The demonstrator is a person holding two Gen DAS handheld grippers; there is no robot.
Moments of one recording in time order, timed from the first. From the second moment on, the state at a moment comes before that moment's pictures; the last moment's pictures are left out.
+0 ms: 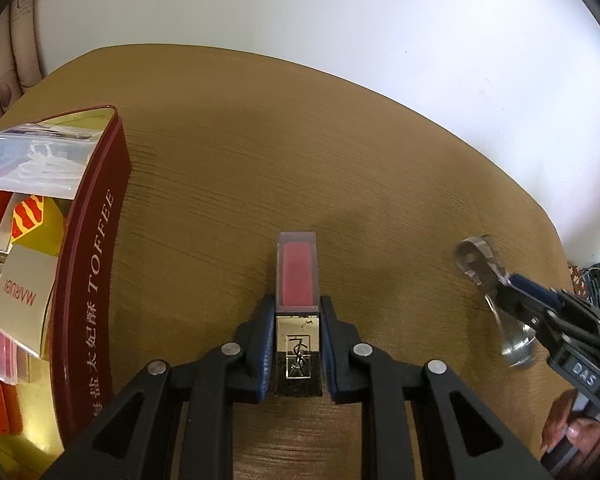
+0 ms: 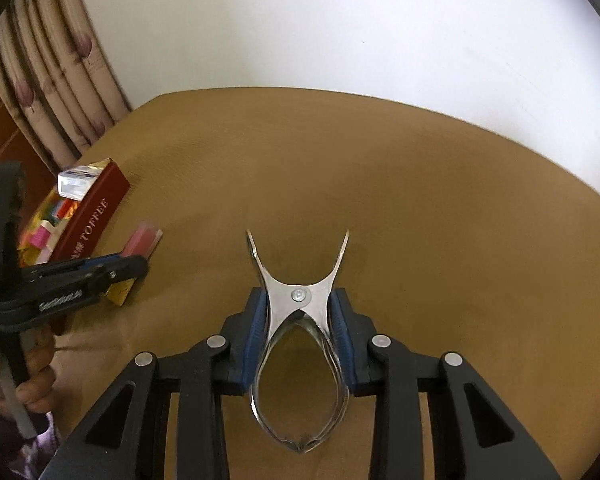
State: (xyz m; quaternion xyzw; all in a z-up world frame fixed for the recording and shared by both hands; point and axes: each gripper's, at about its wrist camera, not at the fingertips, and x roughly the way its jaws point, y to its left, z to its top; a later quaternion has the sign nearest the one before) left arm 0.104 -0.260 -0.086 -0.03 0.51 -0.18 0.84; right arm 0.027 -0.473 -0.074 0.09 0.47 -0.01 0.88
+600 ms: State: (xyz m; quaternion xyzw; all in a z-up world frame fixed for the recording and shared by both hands) left arm 0.089 -0.249 -0.019 -0.02 0.47 -0.19 0.86; right arm -0.033 -0.465 -0.058 0.12 0.45 -0.03 0.88
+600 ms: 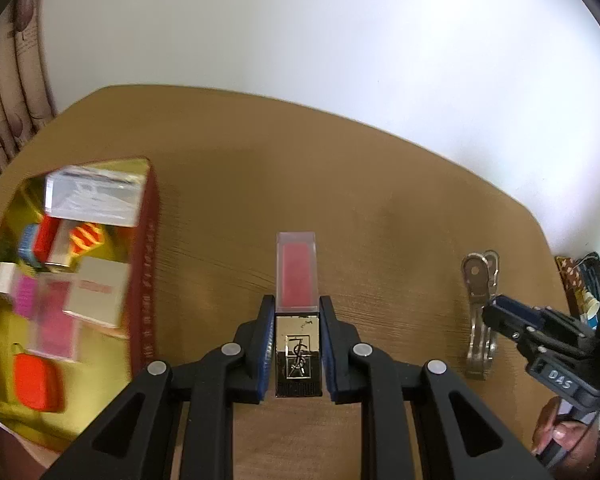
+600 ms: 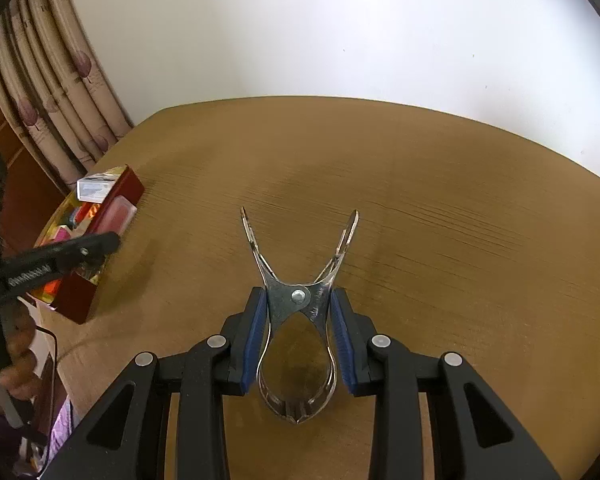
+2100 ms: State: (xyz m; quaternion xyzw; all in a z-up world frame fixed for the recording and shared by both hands) left arm 0.052 -0.075 -0.021 0.00 0.46 -0.07 0.88; right arm 0.053 -0.250 0.034 0.11 0.41 0.19 0.89
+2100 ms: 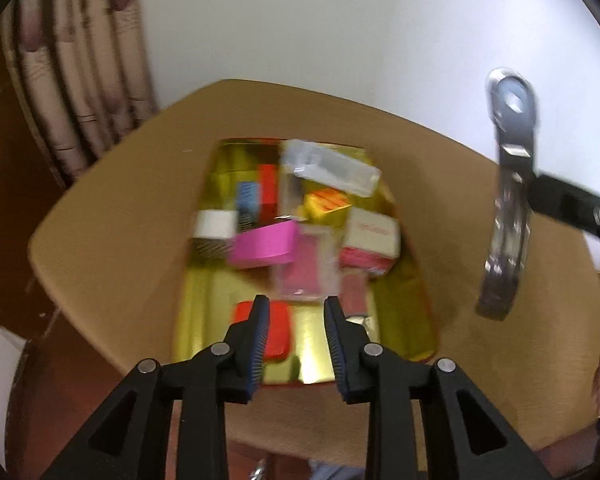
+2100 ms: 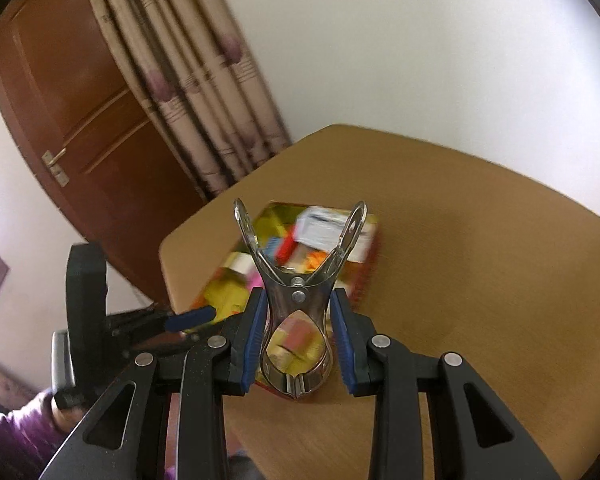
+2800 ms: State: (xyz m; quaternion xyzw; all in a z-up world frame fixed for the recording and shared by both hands) left arm 0.035 -0.006 -0.025 -0.03 0.44 0.00 0.90; right arm 0.126 -0.175 -0.032 0.12 0.51 0.19 0.83
